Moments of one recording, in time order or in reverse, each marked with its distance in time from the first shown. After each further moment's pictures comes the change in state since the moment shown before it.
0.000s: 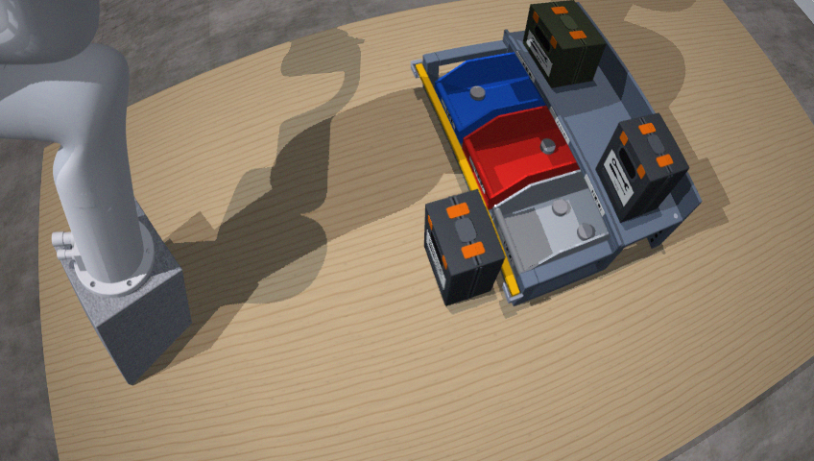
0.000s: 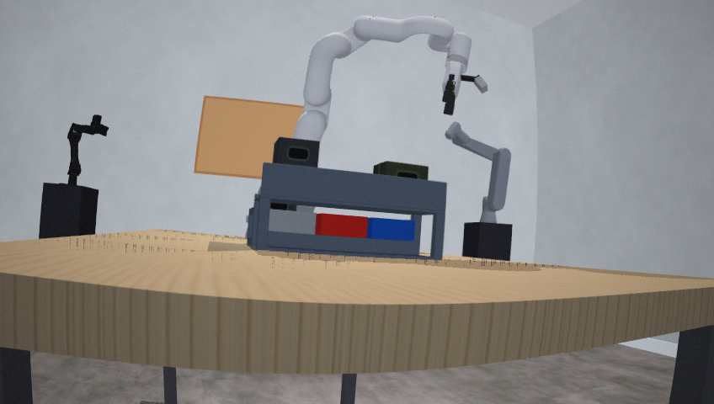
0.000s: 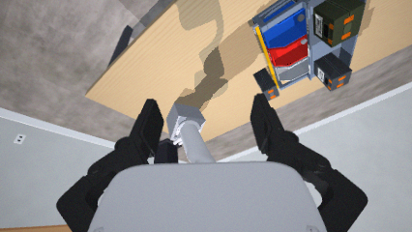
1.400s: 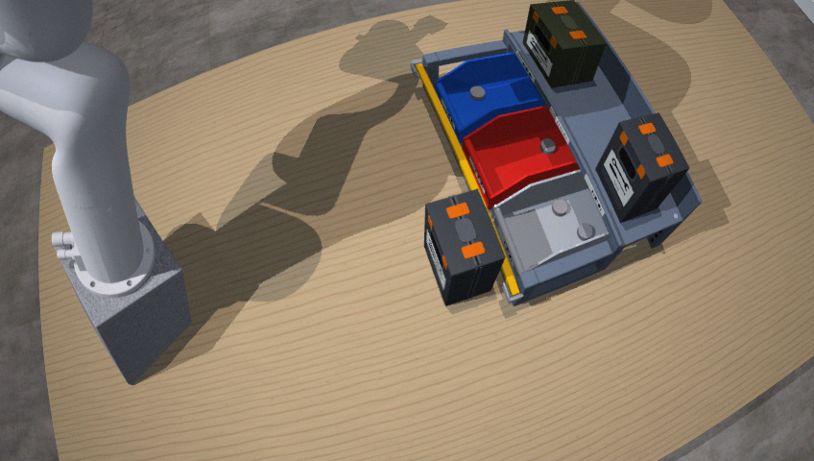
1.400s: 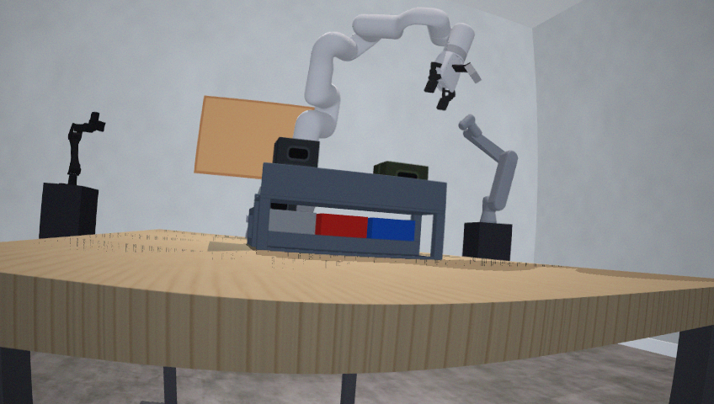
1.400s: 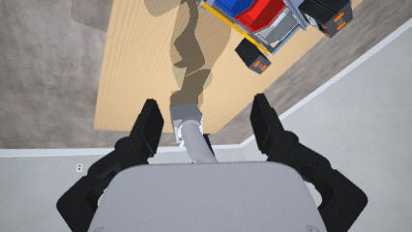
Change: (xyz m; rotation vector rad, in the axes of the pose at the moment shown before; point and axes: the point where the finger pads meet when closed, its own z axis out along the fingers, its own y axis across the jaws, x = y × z) arm -0.021 0.145 0.050 -0.073 -0.139 0.368
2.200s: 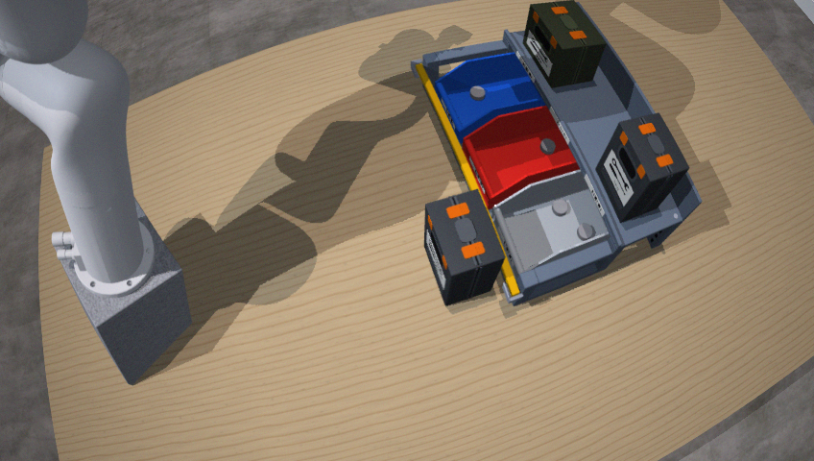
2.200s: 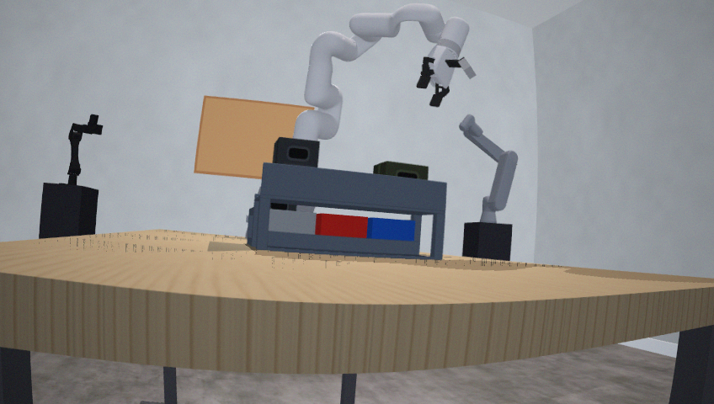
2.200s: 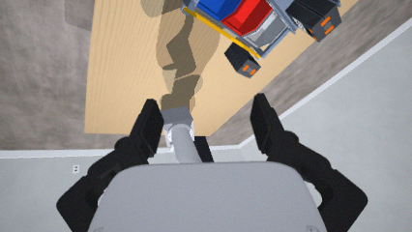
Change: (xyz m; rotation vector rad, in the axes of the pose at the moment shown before) arm 0.005 0.048 0.019 0.001 0.001 -0.001
